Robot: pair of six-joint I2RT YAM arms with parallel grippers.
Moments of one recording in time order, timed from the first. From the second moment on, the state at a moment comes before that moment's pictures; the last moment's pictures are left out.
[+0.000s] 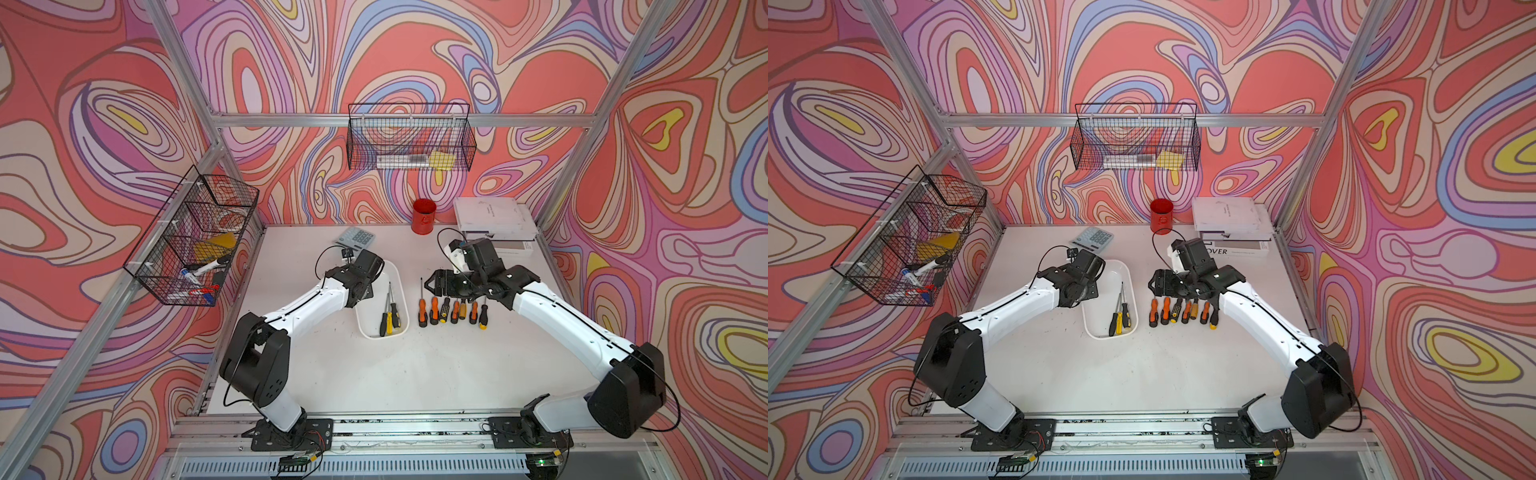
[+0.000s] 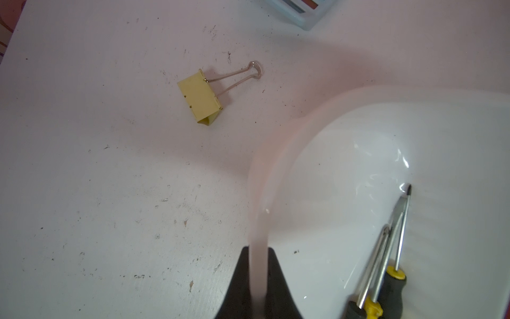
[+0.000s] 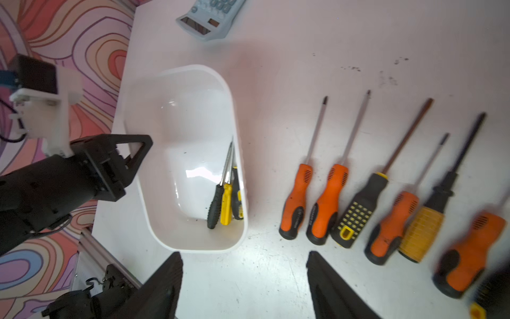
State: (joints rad) left arm -0.53 1.64 1.22 -0.68 -0.43 -0.67; right arm 0.52 1.45 1.24 -0.61 -0.28 0.48
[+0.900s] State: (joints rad) left arm -0.54 1.64 1.23 -0.69 -0.43 -0.67; right arm 0.79 1.89 1.33 -0.41 -0.38 0.71
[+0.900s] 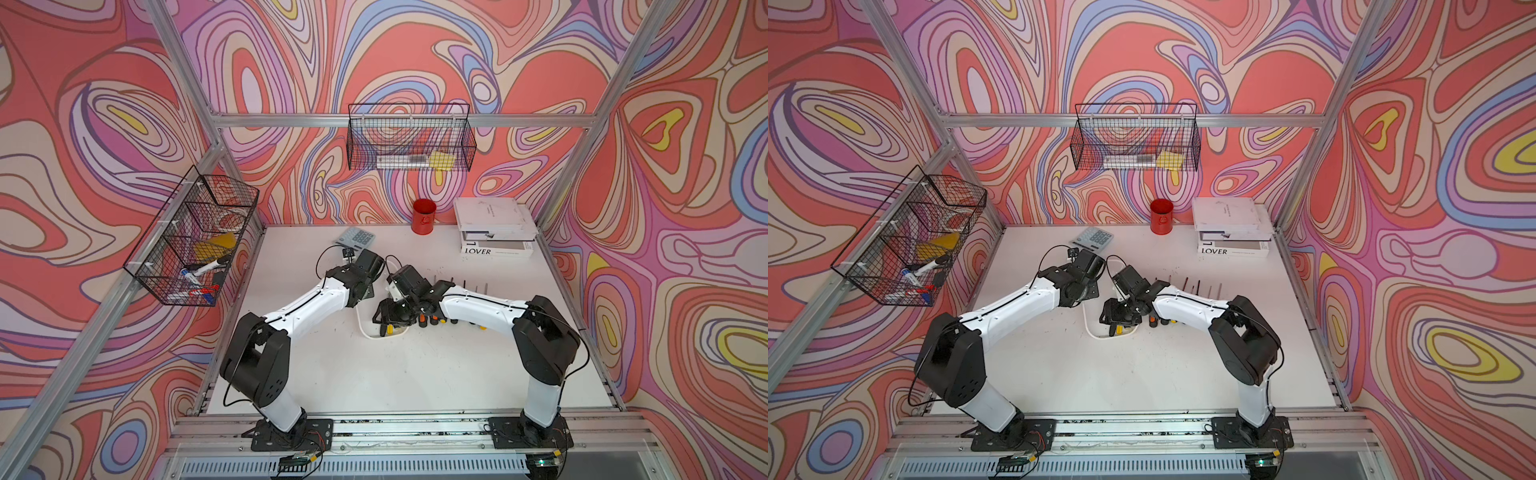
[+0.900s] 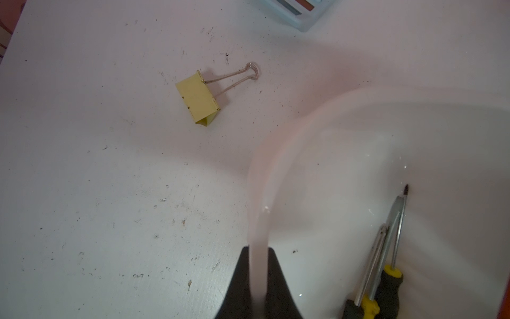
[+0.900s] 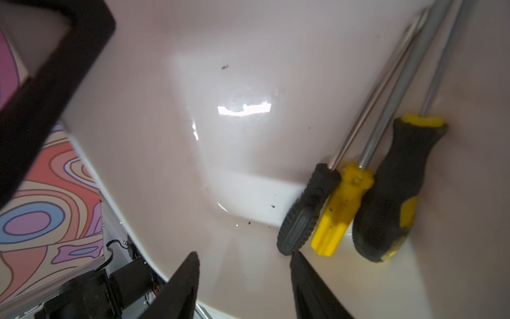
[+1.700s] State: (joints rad) left arm -0.54 1.64 1.23 -0.69 -0.44 -0.67; right arm 0.80 2.06 1.48 -0.53 -0.28 0.72
